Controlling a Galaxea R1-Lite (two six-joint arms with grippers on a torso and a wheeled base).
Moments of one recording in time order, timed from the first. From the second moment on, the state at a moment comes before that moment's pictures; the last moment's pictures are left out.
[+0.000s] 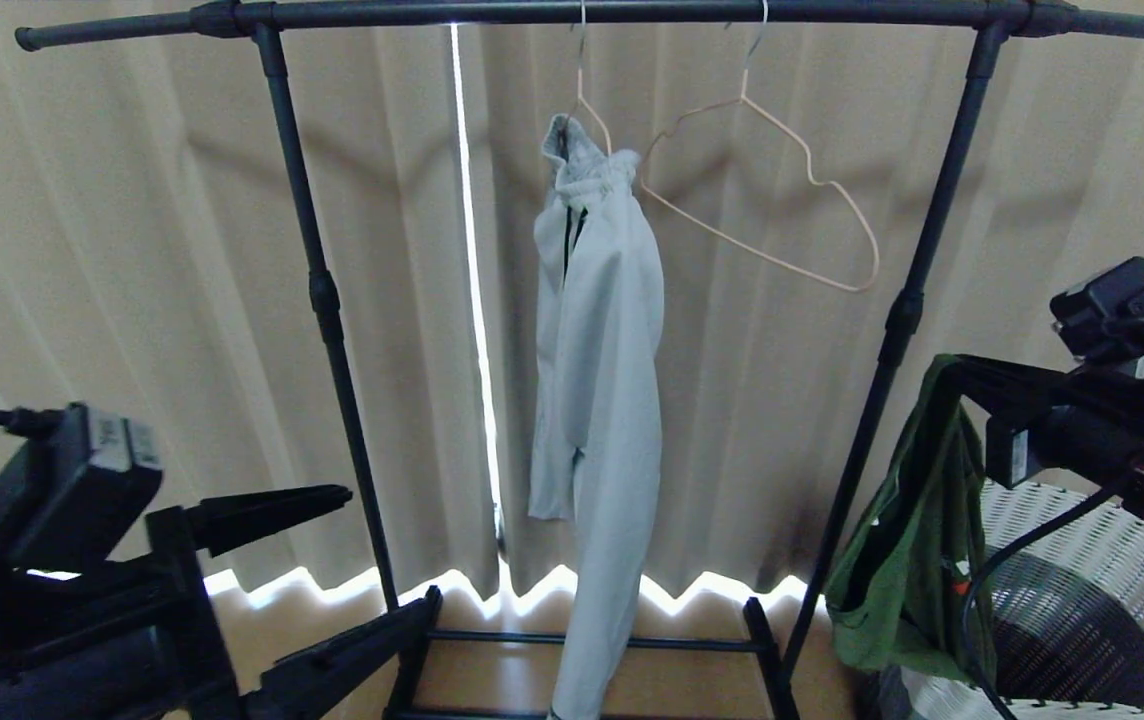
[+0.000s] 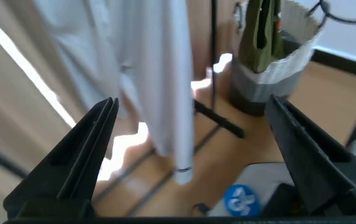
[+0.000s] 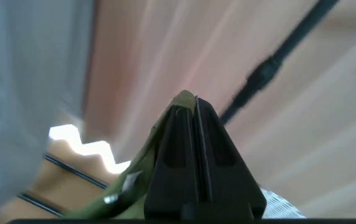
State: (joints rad) left arm -0.53 1.18 -0.38 -0.58 -0.29 0.11; right arm 0.21 1.39 -0.56 -0.70 0.01 -0.32
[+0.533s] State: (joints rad) left arm -0.75 1.58 -0.69 -0.58 -0.15 -0.08; right arm 0.33 1.35 -0.65 -0.69 0.03 -0.23
